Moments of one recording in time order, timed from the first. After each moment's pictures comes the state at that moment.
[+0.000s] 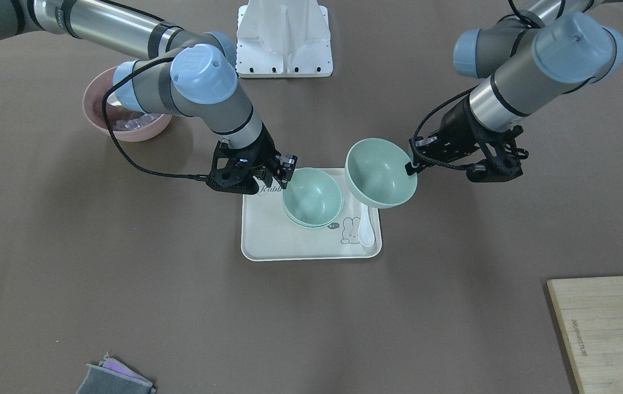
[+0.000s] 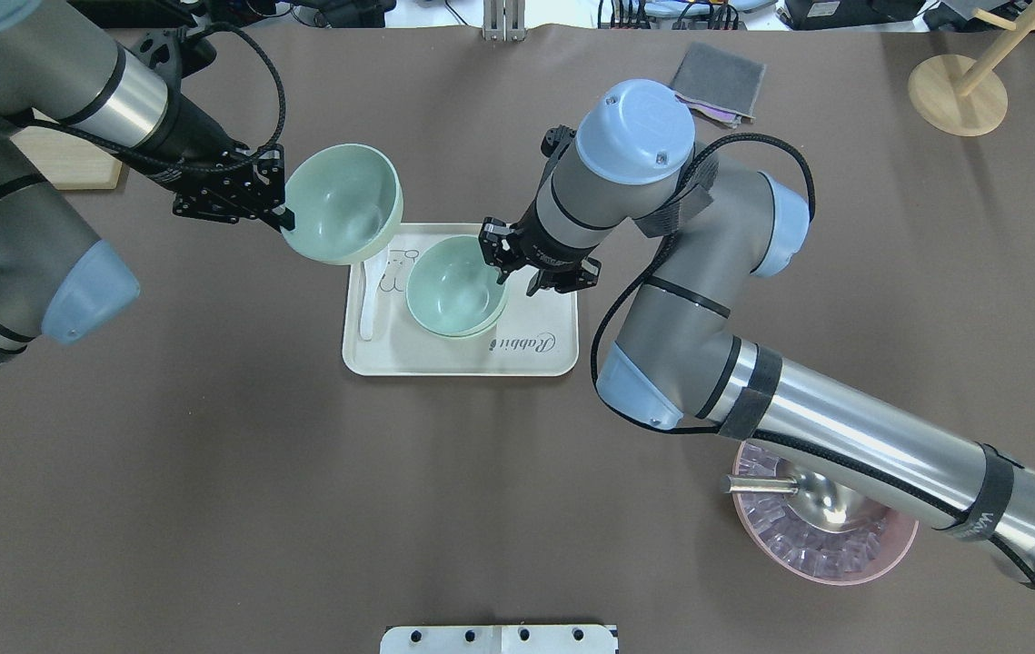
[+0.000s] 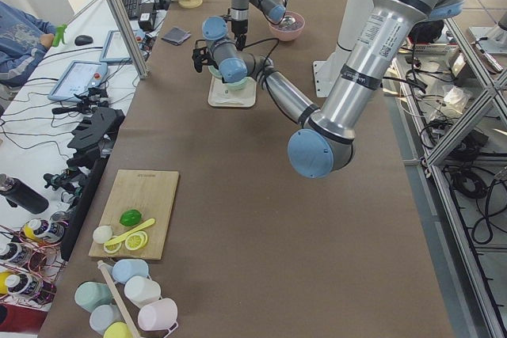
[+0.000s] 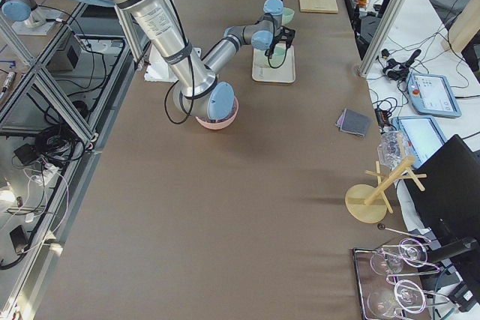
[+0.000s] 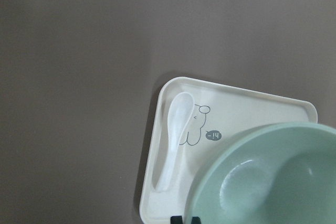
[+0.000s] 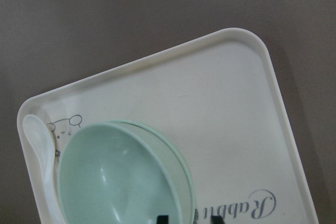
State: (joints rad) left arm -0.92 -2.07 -1.73 -1.88 -2.38 -1.28; right arm 0.65 -0.81 1.49 -1.27 2.08 1.52
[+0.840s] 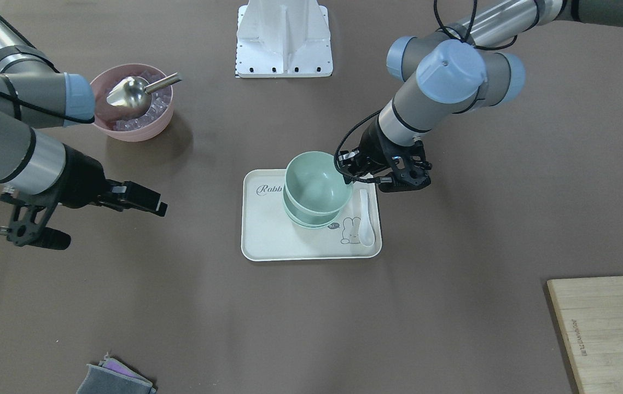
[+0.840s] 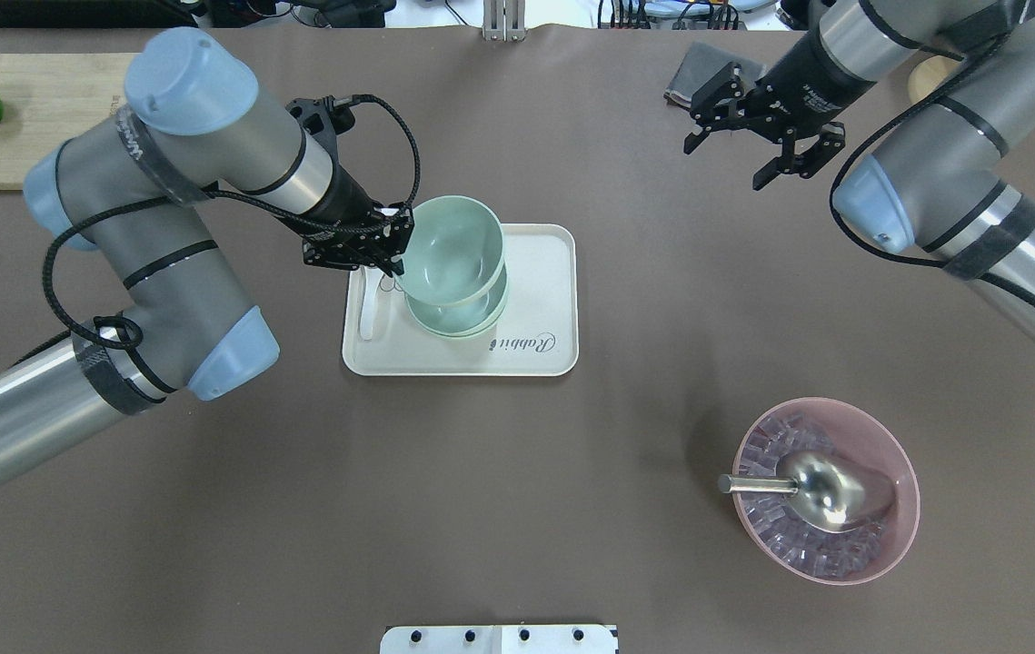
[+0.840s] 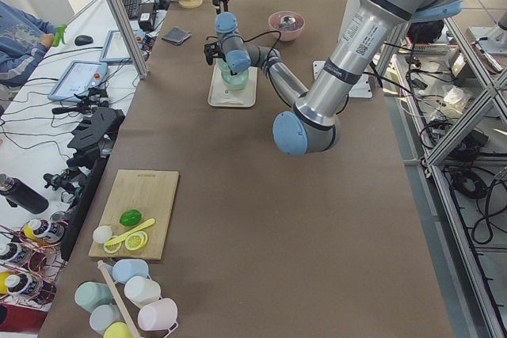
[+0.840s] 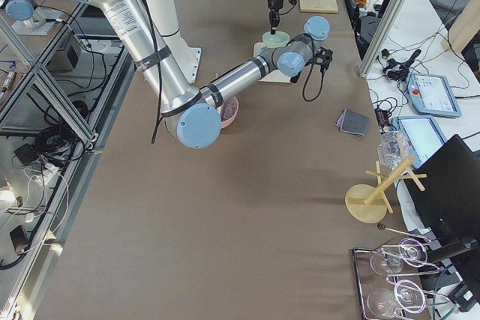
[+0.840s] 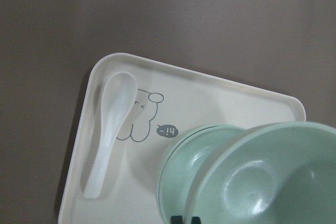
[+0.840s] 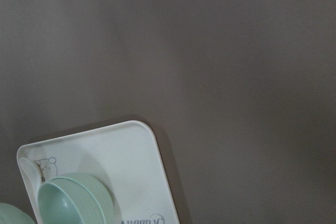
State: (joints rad) left arm -0.73 -2.21 -1.60 -1.90 -2.19 -1.37; right arm 1.05 -1.02 1.54 -1.27 2.52 1.21
